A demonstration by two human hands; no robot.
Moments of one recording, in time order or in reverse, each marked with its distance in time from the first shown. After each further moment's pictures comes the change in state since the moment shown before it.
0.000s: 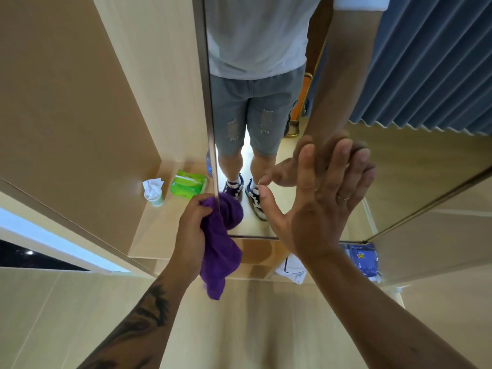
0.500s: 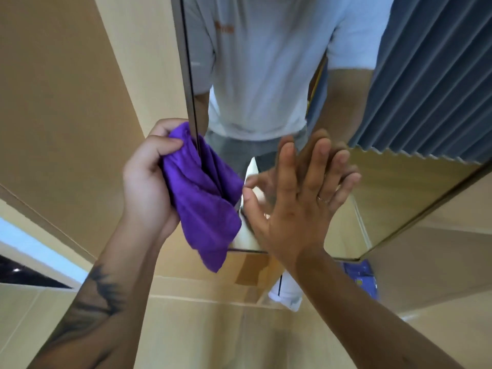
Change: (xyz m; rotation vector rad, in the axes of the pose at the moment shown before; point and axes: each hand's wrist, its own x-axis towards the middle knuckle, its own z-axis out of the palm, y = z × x) left_hand -0.005 0.097 0.033 -0.266 -0.309 0.396; right_hand -0.001 0.001 0.012 0.031 0.085 -0.017
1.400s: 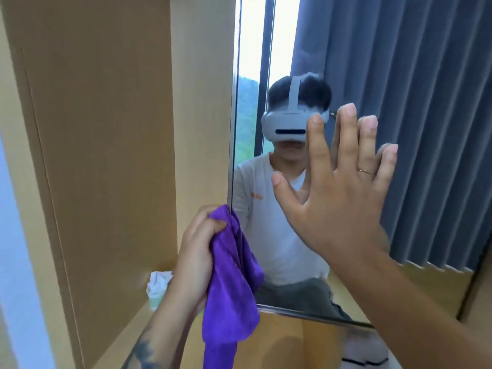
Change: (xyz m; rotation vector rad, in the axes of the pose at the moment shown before) left_hand -0.038 -0.133 -0.081 0.237 0.002 0.271; right_hand 0.008 0.011 0.018 -0.028 0.306 -0.120
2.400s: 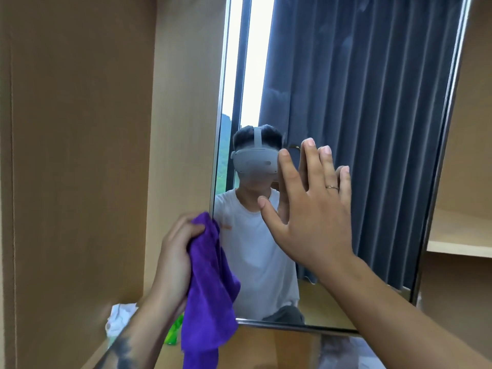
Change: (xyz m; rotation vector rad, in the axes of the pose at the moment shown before) left_hand 0.016 -0.008 -0.004 -0.107 -0.061 0.098; right_hand -0.009 0.009 -0.016 -0.046 -0.051 -0.082
